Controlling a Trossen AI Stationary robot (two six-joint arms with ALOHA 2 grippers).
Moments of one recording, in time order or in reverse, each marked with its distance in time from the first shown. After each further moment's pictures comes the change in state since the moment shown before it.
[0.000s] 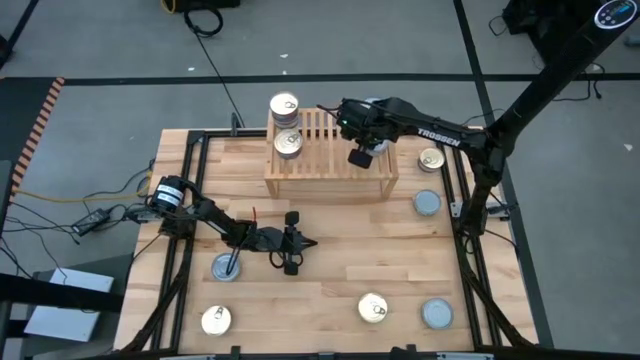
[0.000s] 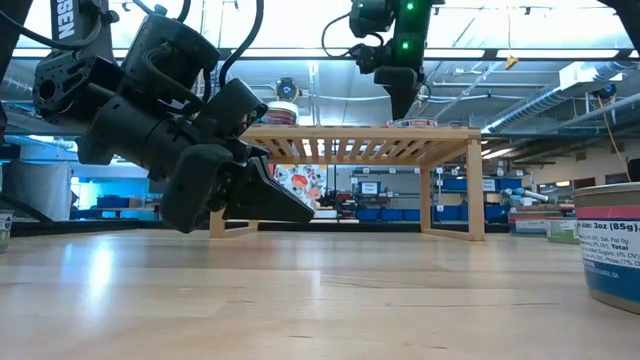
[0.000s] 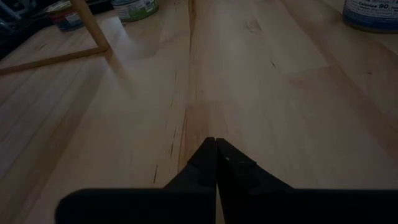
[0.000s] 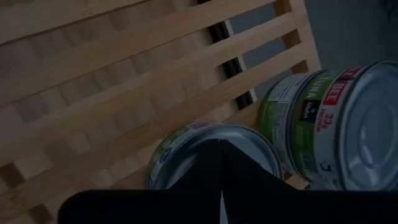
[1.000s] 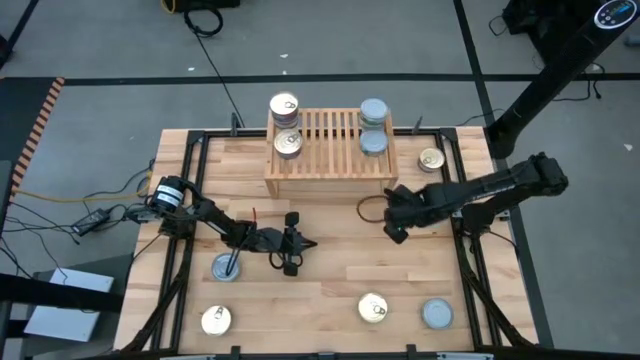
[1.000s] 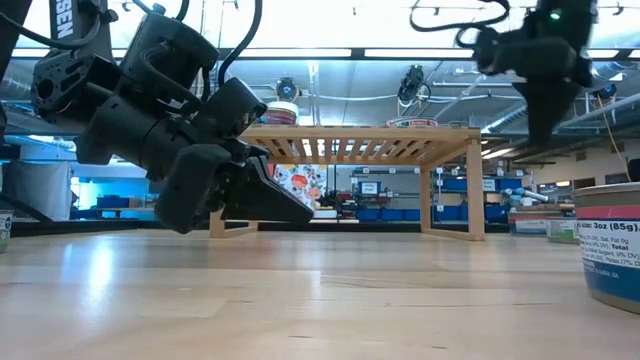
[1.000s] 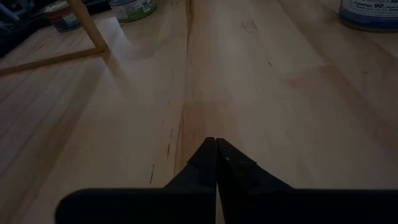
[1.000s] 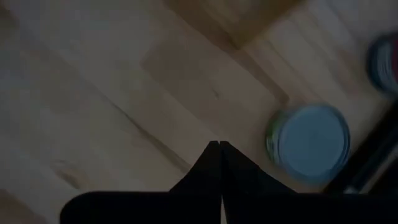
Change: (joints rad) left arm -0.006 0.000 0.000 -0.001 0.000 0.000; right arm 0.614 -0.487 -0.801 0.043 -0.074 1.098
